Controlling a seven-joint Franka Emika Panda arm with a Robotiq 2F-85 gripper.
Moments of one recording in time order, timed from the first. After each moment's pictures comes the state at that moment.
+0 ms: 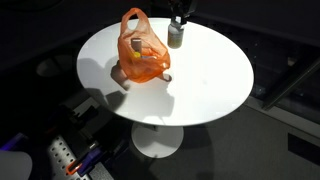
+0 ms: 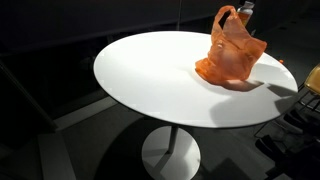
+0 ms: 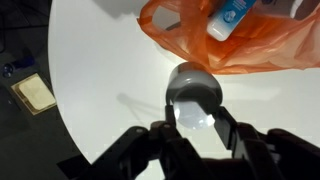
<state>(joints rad) -0.04 0.21 -0.10 -1.84 -0.02 2.10 0.20</state>
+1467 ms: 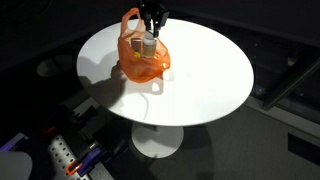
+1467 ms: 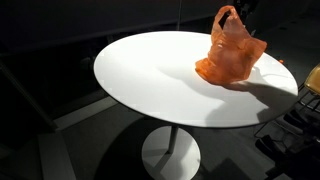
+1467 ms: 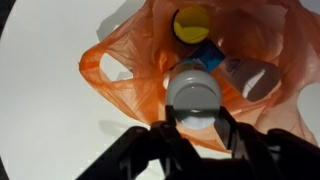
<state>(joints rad) 0.02 0.21 -0.02 -1.96 -0.03 2.12 0.15</state>
